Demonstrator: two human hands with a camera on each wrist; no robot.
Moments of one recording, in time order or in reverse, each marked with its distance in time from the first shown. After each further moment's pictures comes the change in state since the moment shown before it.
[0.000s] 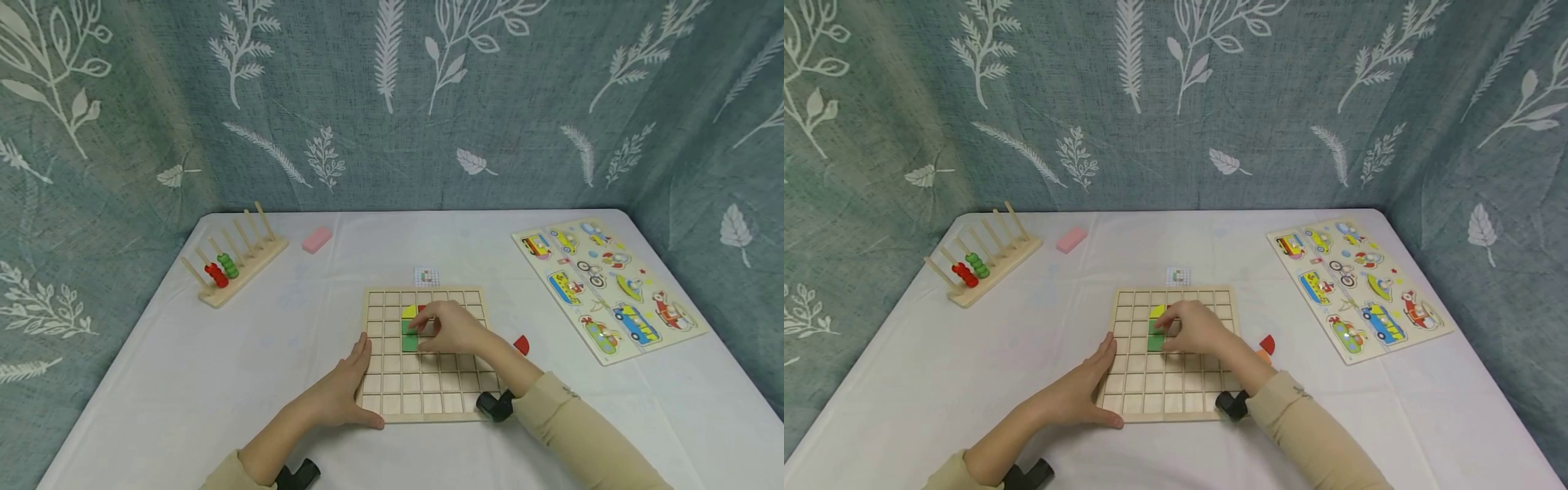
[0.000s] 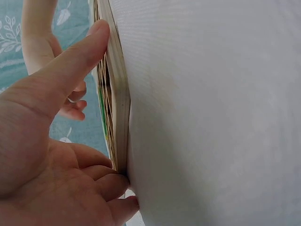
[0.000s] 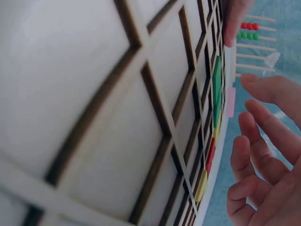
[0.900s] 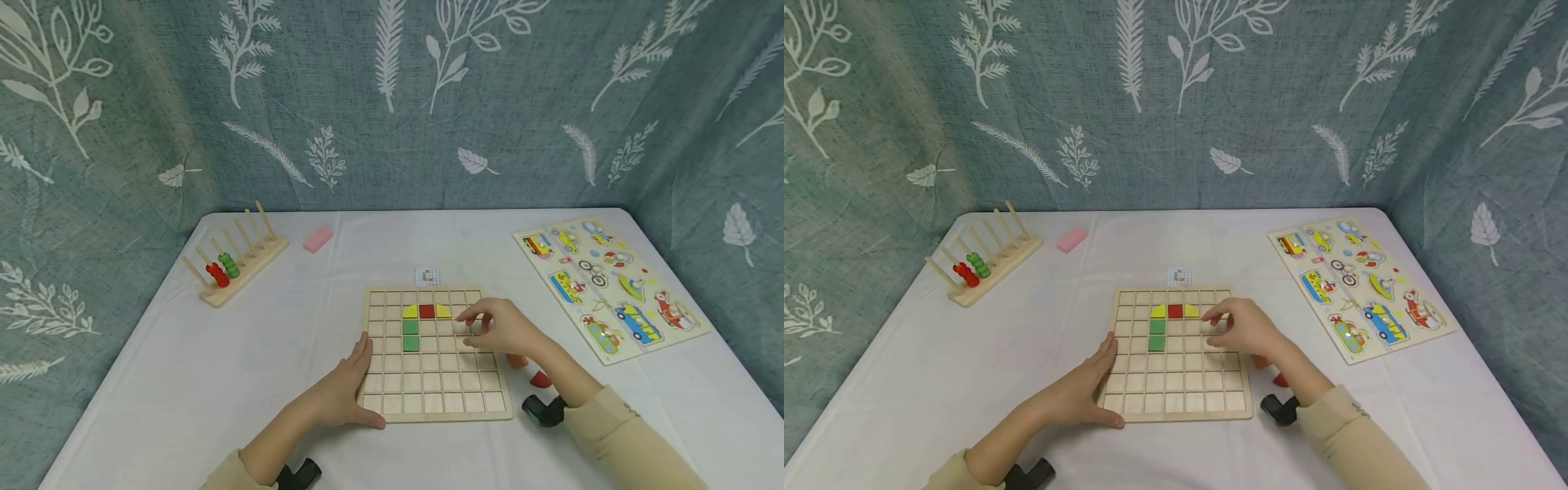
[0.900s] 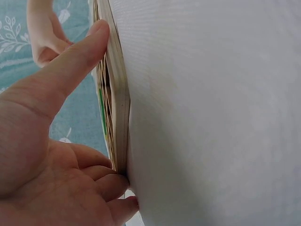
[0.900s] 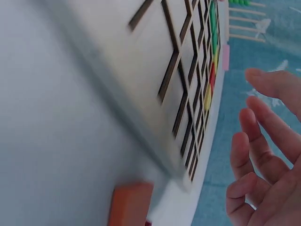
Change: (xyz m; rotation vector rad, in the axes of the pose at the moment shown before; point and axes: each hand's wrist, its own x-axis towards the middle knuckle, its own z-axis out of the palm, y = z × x) left_hand 0.001 0.000 0.000 0.010 0.011 0.027; right_hand -0.046 0.029 -0.035 0.022 0.111 0.095
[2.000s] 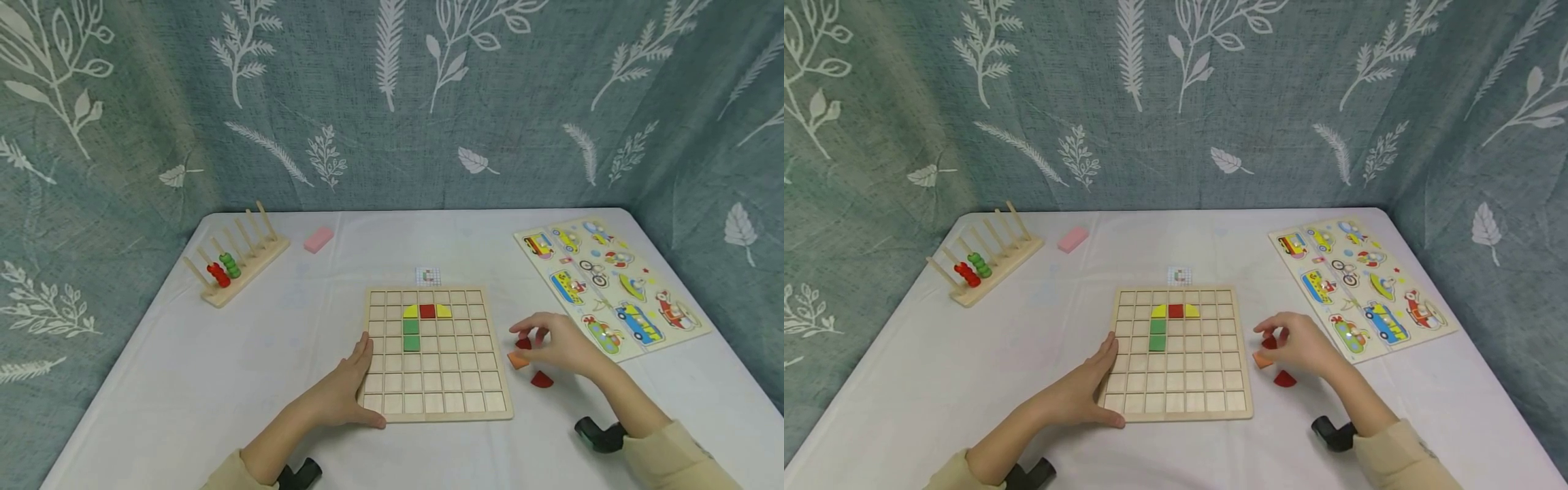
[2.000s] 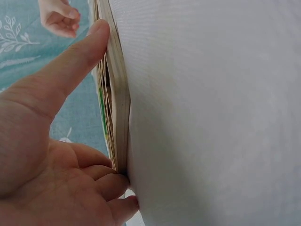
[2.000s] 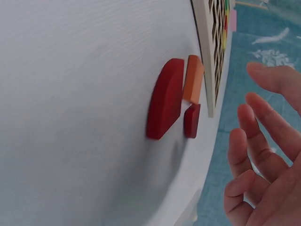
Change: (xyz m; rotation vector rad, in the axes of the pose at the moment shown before) left_hand -0.001 0.000 0.001 -0.001 -0.003 -0.004; right_hand -0.057 0.039 -0.030 -0.098 0.072 0.092
